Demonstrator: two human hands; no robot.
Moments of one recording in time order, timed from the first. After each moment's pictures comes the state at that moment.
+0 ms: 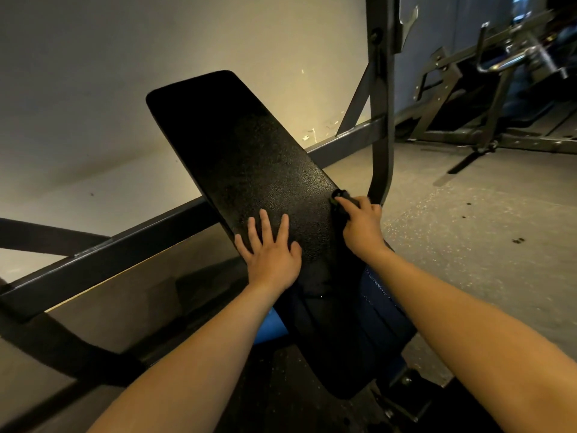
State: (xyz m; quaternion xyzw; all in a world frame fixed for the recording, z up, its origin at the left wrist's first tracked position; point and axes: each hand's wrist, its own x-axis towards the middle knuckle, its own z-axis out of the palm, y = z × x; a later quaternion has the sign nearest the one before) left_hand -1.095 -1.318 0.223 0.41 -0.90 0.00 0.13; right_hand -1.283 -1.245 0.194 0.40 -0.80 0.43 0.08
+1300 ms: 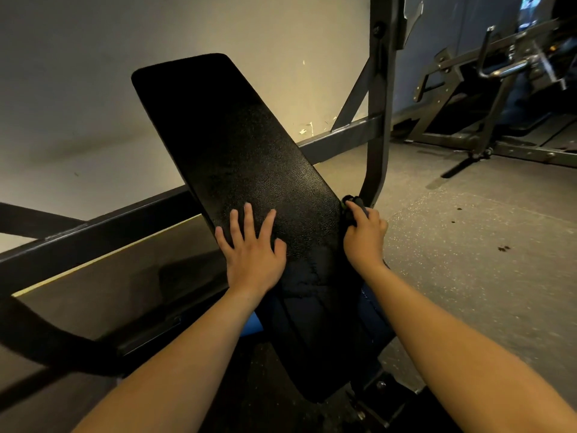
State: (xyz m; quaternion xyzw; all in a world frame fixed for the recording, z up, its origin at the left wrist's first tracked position) left_hand -1.101 -1.320 0.205 0.42 -0.88 0.06 0.21; right_hand -1.294 -1.226 0.169 0.31 -0.80 0.51 0.06
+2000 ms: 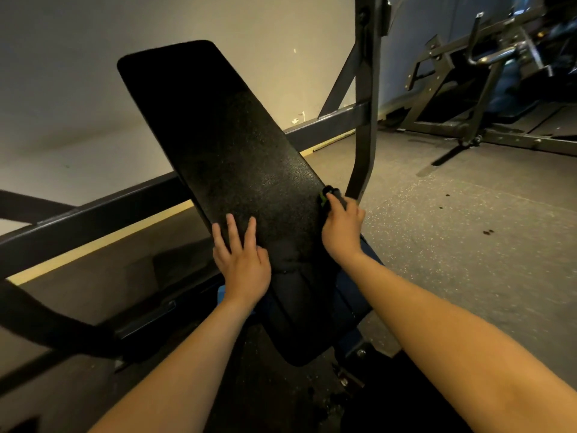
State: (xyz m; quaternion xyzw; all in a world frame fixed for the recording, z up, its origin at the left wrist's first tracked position) left_hand -1.081 -1.278 0.171 0.44 -0.86 -0.07 0.27; right_hand -1.272 -1.211 0.165 0.35 -0.80 0.48 0.07
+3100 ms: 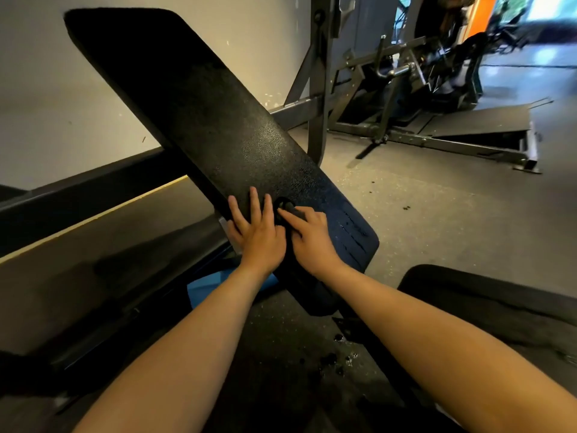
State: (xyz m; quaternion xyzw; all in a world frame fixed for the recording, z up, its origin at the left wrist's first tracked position) left_hand -1.049 -1.300 0.170 0.30 -0.92 -0.12 0.20; right_hand -1.114 -1.198 0.157 0.42 -0.80 0.42 0.09
